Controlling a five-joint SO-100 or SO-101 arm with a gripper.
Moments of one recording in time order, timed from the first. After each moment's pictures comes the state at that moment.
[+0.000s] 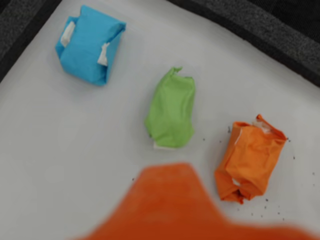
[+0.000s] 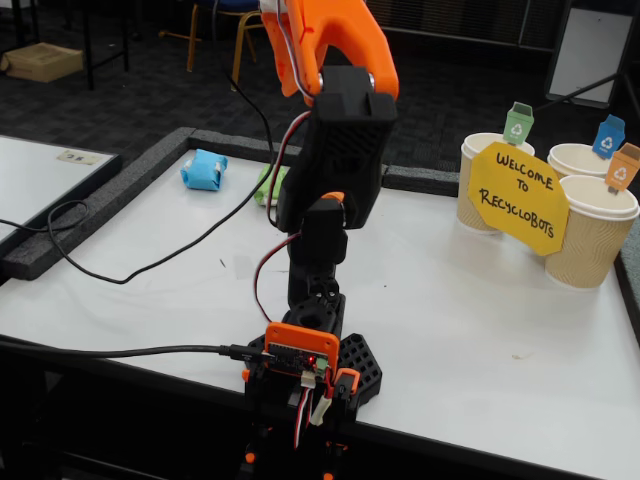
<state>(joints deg) -28.6 119.1 89.7 90.2 -12.6</state>
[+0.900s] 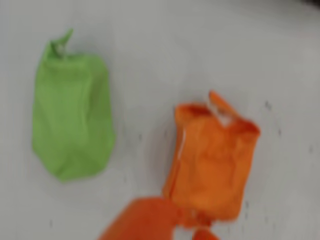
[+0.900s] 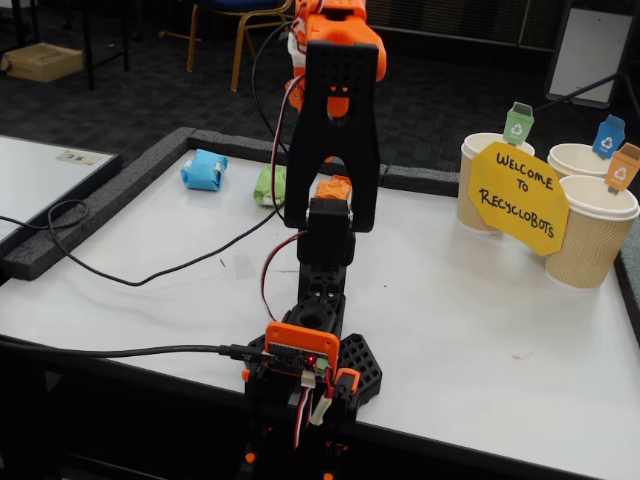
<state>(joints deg) -16.8 82.9 78.0 83.3 -50.0</state>
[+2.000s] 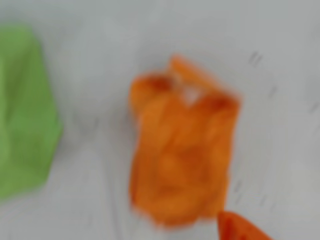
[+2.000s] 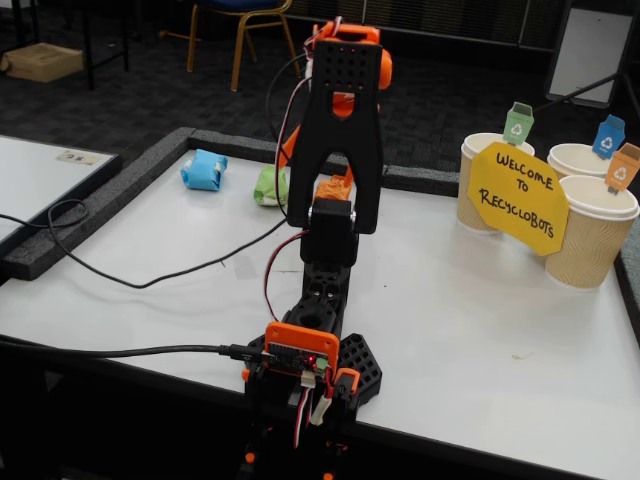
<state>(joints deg) -11.7 71.4 74.1 85.1 -82.1</state>
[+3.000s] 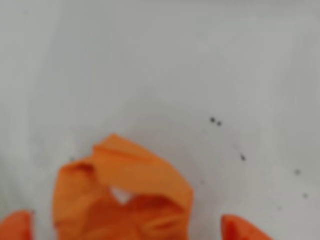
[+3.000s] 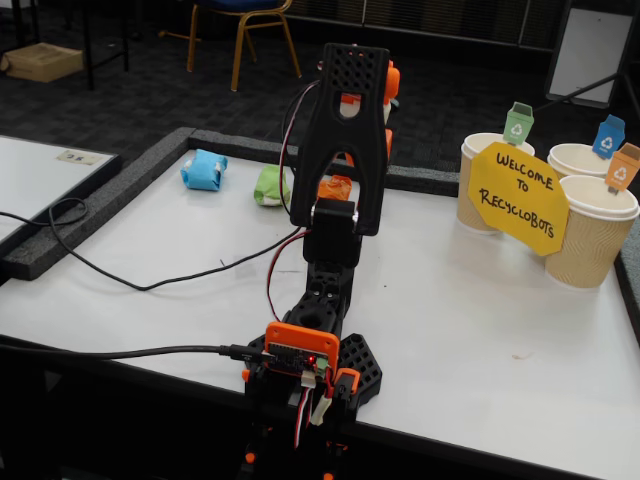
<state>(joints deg) -8.2 61.4 74.2 74.6 -83.8</state>
